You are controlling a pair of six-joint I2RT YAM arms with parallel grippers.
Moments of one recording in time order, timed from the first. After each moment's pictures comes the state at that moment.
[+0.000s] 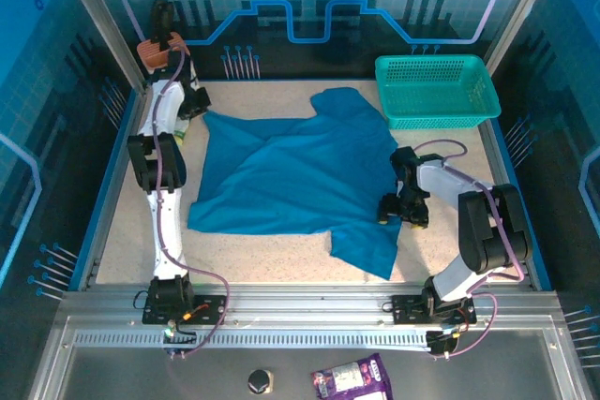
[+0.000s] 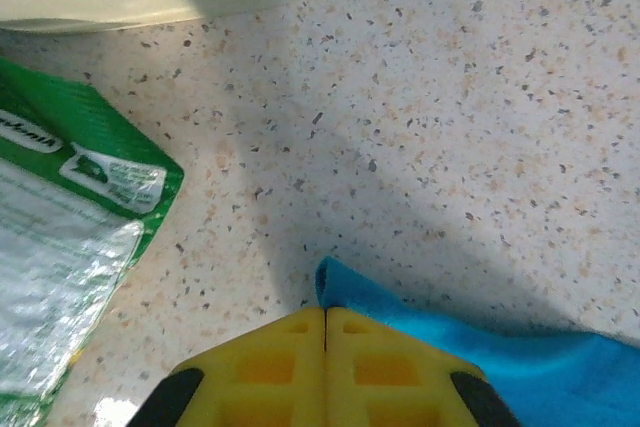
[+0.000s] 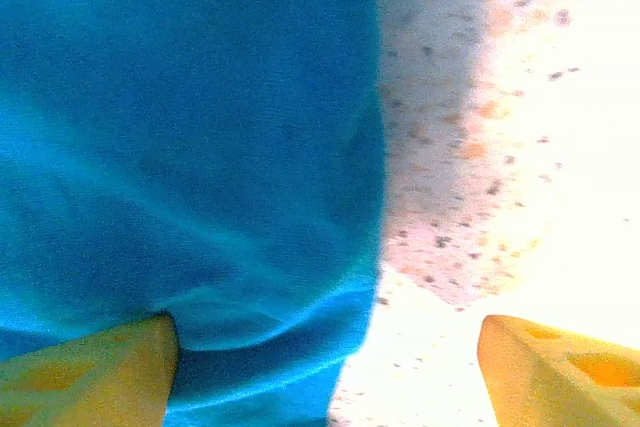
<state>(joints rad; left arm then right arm) 0.15 2.57 2.47 -1.08 0.08 -0.35 0.19 1.60 0.91 -0.96 -0.03 0.40</state>
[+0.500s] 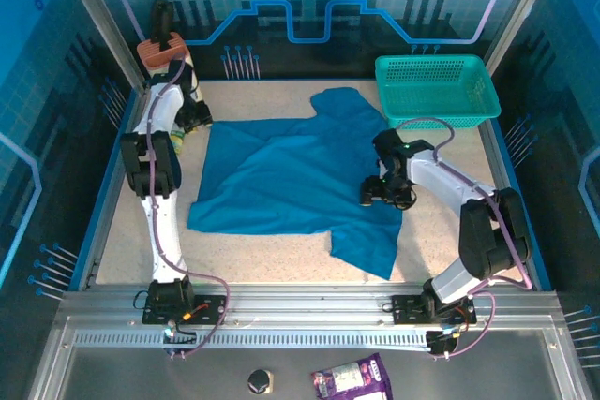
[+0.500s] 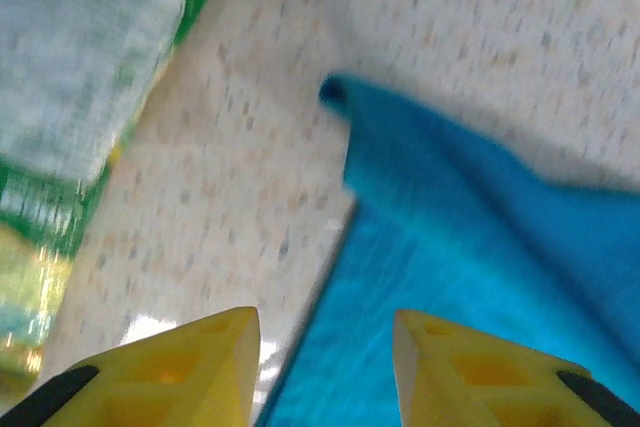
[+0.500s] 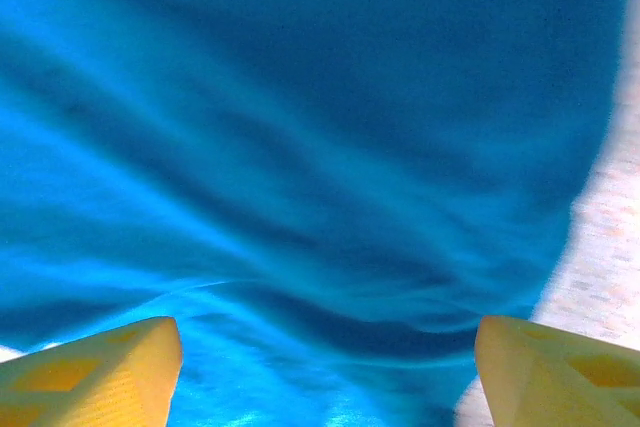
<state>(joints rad) 0.14 2.35 2.12 -1.09 0.07 -0.35 0.35 1.59 1.08 -0.96 -0.11 0.42</state>
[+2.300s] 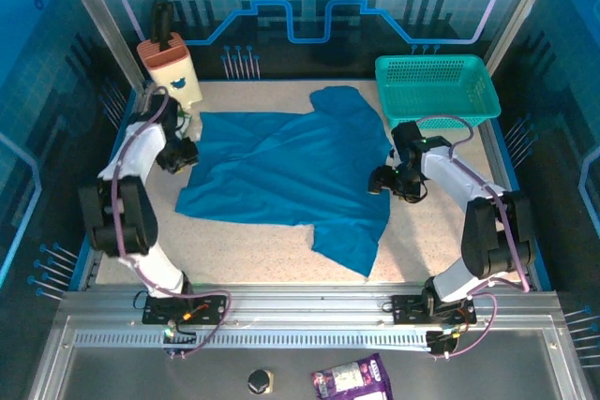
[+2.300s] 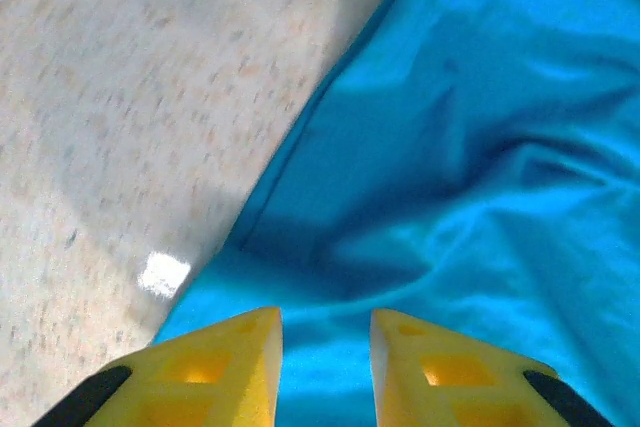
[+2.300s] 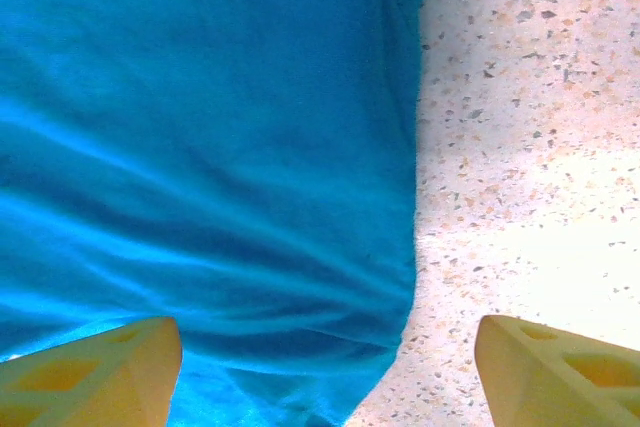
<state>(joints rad) 0.16 1.64 1.29 -0.97 0.01 -0.43 0.20 1.55 1.08 -0.93 -0.16 0.40</state>
